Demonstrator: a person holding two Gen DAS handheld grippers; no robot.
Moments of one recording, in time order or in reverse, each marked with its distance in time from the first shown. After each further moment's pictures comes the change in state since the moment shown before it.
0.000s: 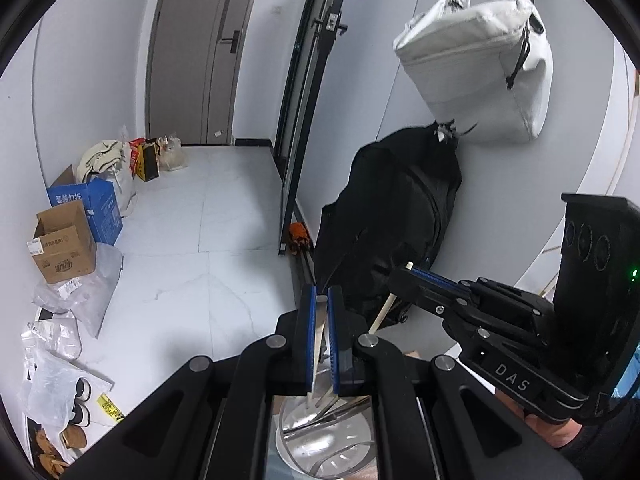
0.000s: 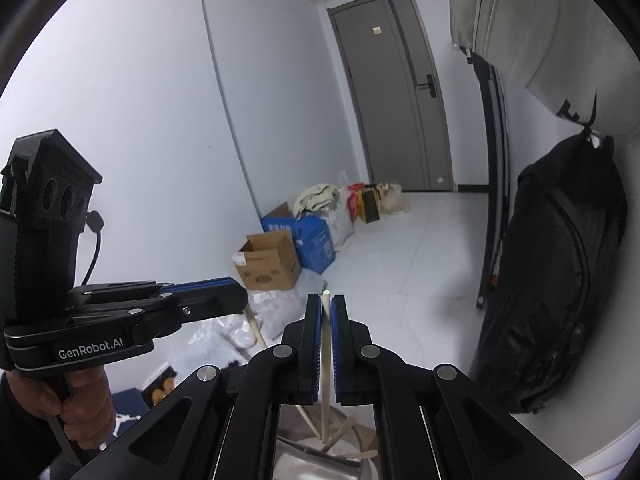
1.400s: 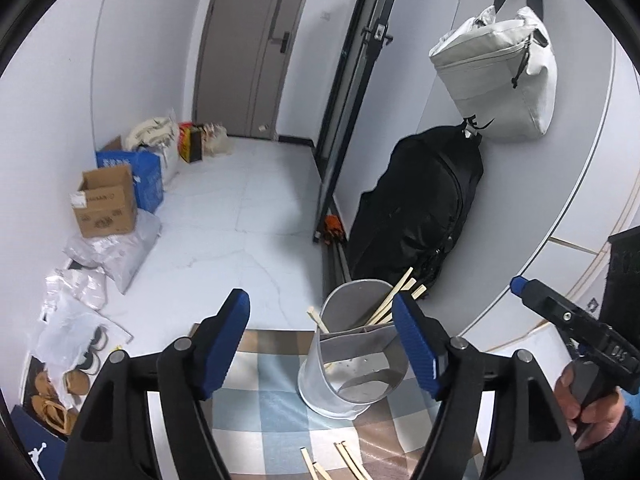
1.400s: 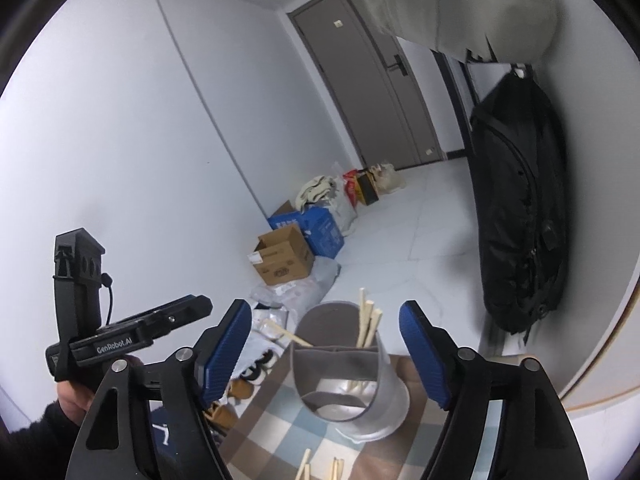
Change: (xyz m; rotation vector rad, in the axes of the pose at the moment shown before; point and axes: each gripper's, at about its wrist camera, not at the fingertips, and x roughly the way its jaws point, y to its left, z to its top) left arm -0.057 0.005 -0.064 -0.108 -0.055 0.130; right arm -0.104 -0.001 -0.055 0.184 -0.016 0.031
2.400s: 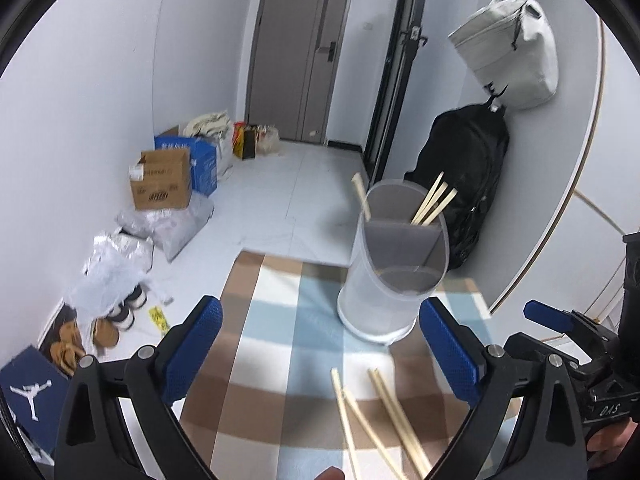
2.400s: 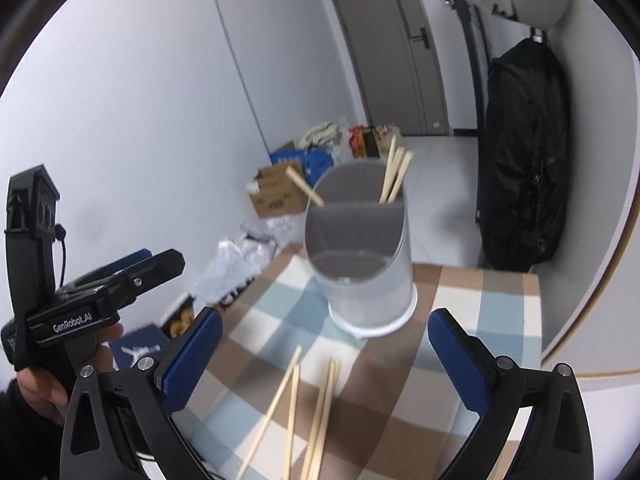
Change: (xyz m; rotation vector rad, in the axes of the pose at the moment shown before) left arm -0.028 0.006 -0.116 -0.055 -0.046 0.175; right arm 0.009 0.027 -0.126 -0.158 0.193 -0.048
